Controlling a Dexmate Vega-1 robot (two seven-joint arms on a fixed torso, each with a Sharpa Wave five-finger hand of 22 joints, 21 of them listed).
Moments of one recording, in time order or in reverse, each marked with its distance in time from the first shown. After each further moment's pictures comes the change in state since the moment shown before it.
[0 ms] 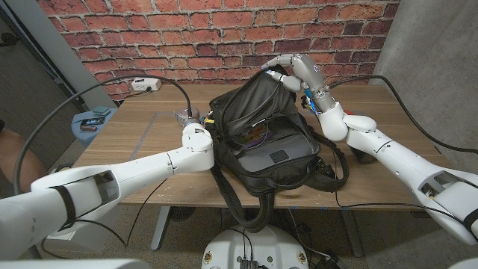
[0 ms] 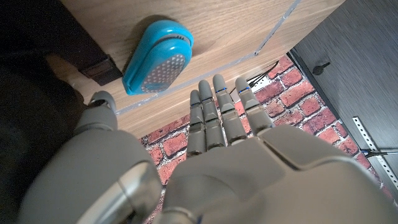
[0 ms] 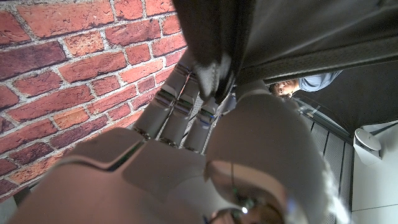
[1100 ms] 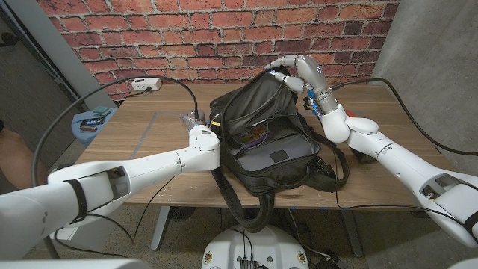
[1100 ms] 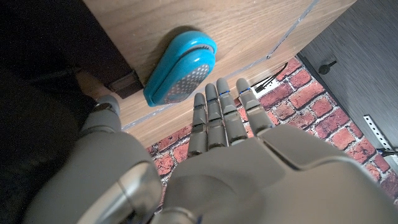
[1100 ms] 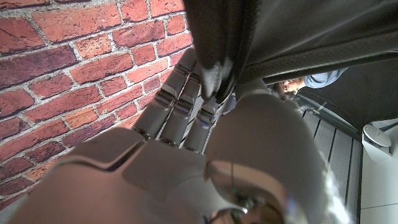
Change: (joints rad) left arm -0.050 -0.061 0.071 0.097 -0.045 -0.013 0.006; left_hand -0.004 0.004 0.000 -0.009 -0.030 -0.056 0.041 -0.012 -0.043 -0.025 0.068 -0.127 -0.125 -0.061 0.036 -0.023 -0.006 -0.020 0.005 0.000 0.005; right arm -0.015 0.001 0.017 0.015 0.016 0.022 -0.007; right_hand 0.003 -0.003 0.000 0.000 -0.002 0.000 0.000 -0.004 0.005 0.007 0.004 0.000 0.000 0.002 0.002 -0.004 0.005 0.000 0.000 0.000 0.000
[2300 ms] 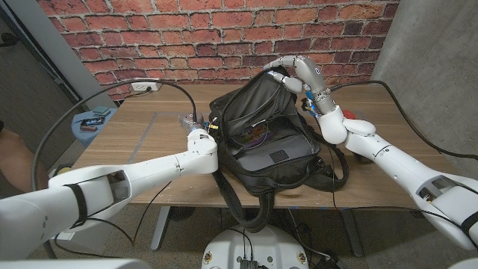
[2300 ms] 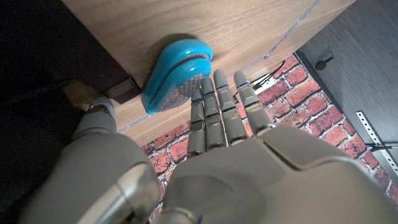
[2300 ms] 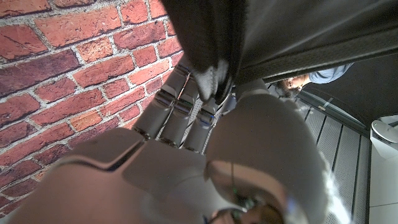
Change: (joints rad) left arm 0.048 -0.009 -0.028 0.064 -0.003 -0.027 0.097; left_hand 0.041 -0.041 0.026 -0.043 -0.009 0.122 -0.036 0.028 -0.005 0.166 -0.075 -0.022 -0.093 0.123 -0.064 0.075 0.017 0.094 -0.021 0.035 0.005; right arm -0.017 0.020 0.006 -0.005 0.022 -0.004 0.014; right_hand -0.003 0.004 -0.004 0.004 0.002 0.002 -0.002 -0.005 0.000 0.002 -0.002 -0.004 0.001 0.011 -0.004 0.000 0.004 -0.005 0.002 0.000 0.000
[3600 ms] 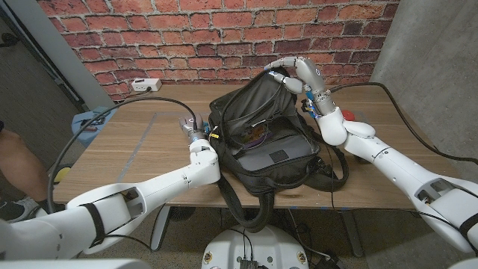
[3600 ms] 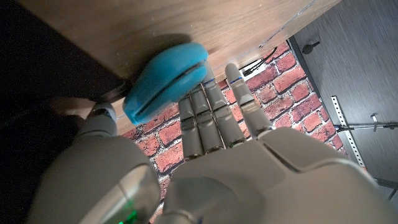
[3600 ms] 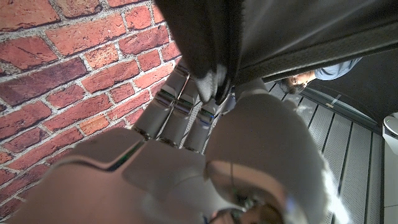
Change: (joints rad) left arm 0.145 -0.117 -0.170 0.186 0.046 -0.145 0.243; left_hand 0.029 -0.029 -0.001 0.007 0.012 0.280 -0.099 0.060 0.017 0.293 -0.161 0.079 0.050 0.221 -0.164 0.177 0.065 0.145 -0.103 0.108 0.009; right arm -0.011 0.016 0.017 0.008 0.032 0.011 0.035; right_hand 0.005 0.002 -0.008 0.000 -0.002 0.000 0.000 -0.002 0.000 0.000 0.000 -0.008 0.003 0.000 0.000 -0.007 0.000 -0.007 0.004 -0.007 0.000
